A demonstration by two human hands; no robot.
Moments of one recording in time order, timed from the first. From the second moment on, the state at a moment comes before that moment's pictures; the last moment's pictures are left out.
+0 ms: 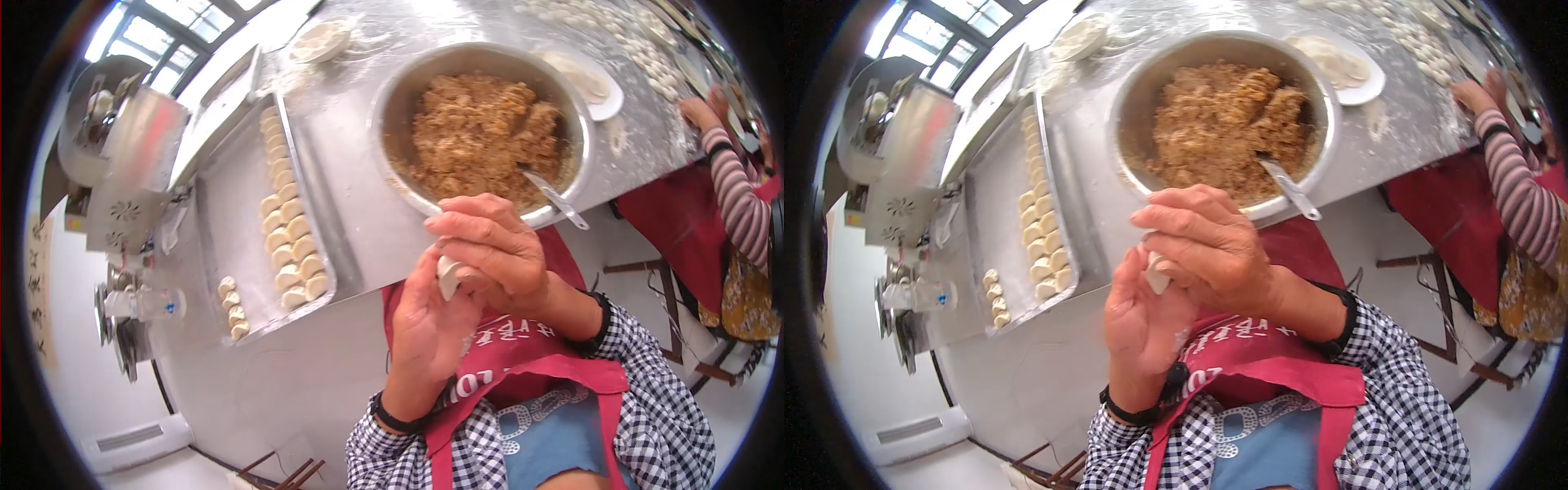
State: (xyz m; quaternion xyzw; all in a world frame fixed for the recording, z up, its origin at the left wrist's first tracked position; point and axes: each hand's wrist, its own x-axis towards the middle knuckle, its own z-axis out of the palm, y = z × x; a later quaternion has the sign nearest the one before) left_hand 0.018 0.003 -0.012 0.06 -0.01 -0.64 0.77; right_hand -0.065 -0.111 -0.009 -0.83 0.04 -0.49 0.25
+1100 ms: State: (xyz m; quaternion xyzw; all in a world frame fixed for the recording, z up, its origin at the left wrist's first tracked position) left_hand 0.370 -0.003 0.007 0.86 -0.25 -0.16 0.42; right_hand -0.093 -0.101 -0.037 -0.83 0.02 -0.31 0.47
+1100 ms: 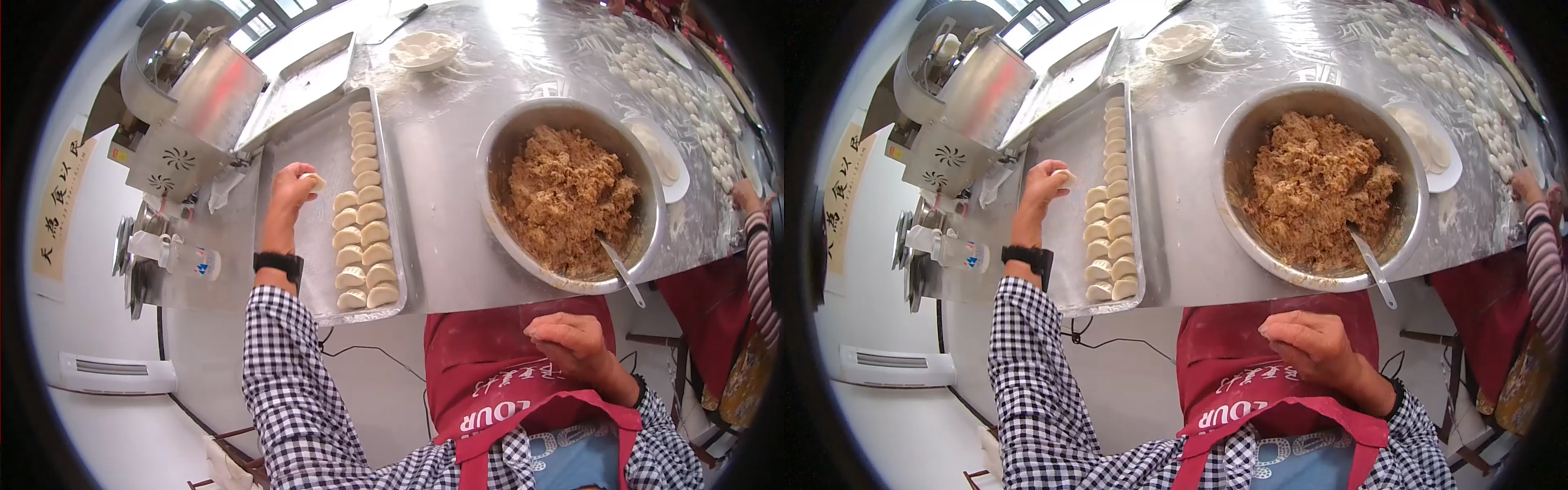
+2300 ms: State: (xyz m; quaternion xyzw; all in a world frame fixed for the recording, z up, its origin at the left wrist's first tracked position) left_hand 0.396 -0.029 -0.067 0.86 -0.39 -0.11 0.31; right_hand -0.086 -0.099 -0.043 -0.84 0.07 -0.23 0.49
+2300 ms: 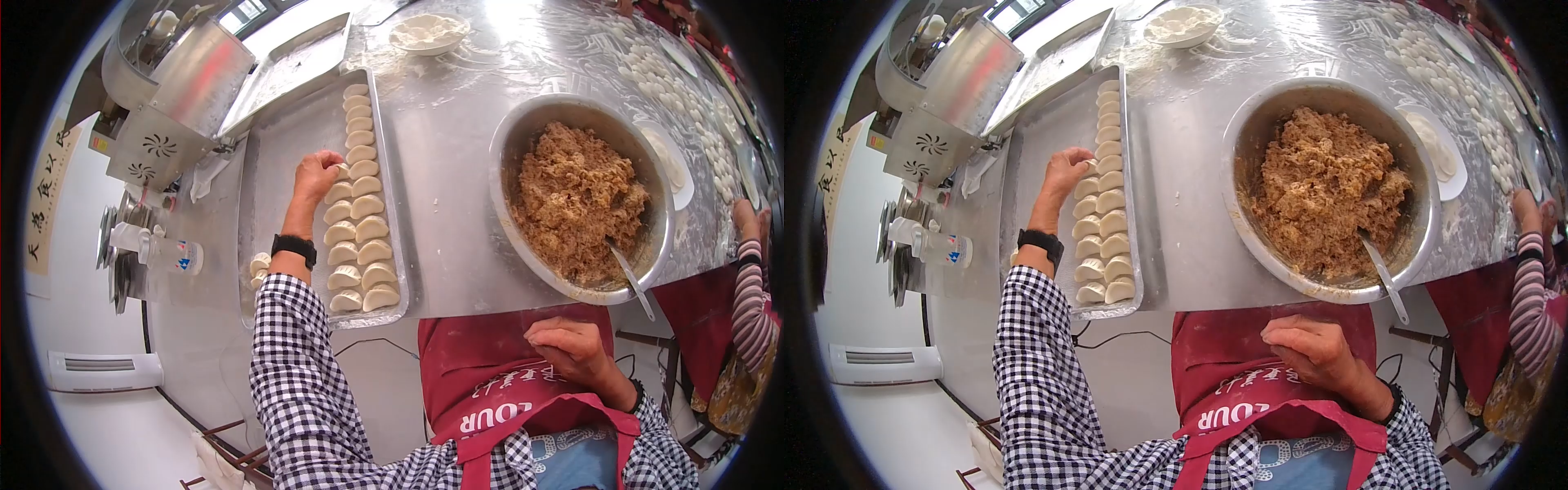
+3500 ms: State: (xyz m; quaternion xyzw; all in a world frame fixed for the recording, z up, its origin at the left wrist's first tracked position) left_hand 0.307 0.017 -0.002 0.79 -0.28 -0.21 0.50; right_hand -0.169 -0.372 -0.036 -0.80 0.43 -0.35 0.24
